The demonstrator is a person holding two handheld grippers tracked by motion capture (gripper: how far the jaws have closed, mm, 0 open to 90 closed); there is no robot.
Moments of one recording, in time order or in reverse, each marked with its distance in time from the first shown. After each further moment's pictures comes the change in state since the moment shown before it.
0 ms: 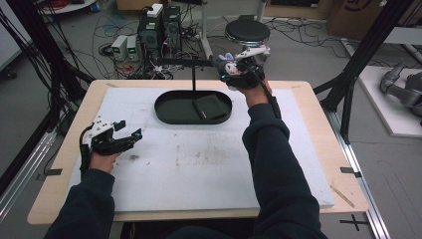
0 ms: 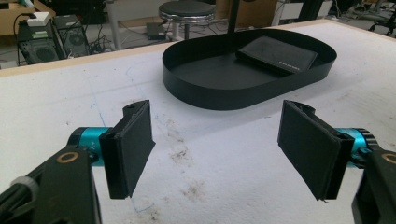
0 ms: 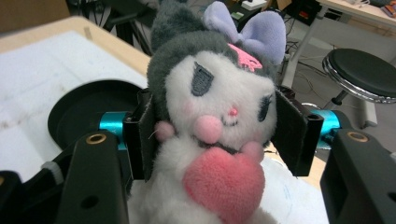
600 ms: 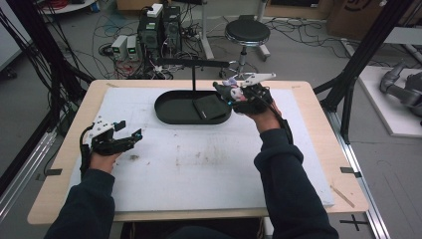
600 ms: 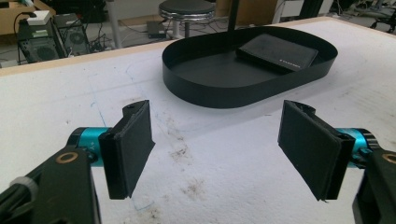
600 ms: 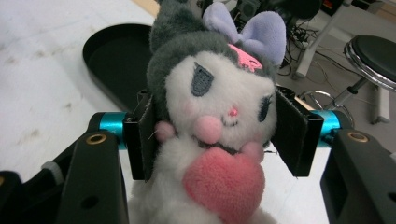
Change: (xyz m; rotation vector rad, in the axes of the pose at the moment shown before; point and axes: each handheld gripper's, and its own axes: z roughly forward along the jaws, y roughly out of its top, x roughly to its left) left arm -0.001 0.000 0.000 0.008 0.000 0.002; right arm 0.022 -0.052 -0.031 0.056 0.053 -0.097
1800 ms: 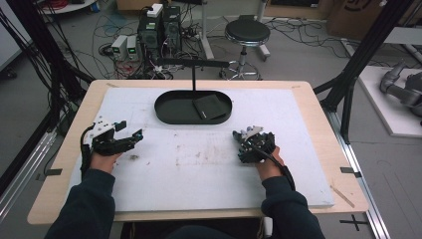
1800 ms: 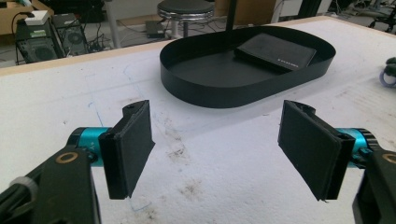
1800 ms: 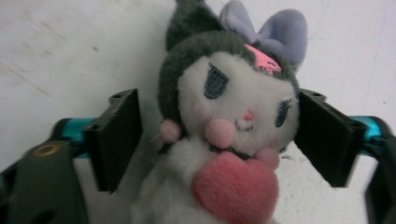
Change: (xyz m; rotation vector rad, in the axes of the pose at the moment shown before) left arm -0.001 0.000 0.000 0.004 -0.004 0.003; right arm 0.058 -0.134 0.005 0.378 -0.208 -0.036
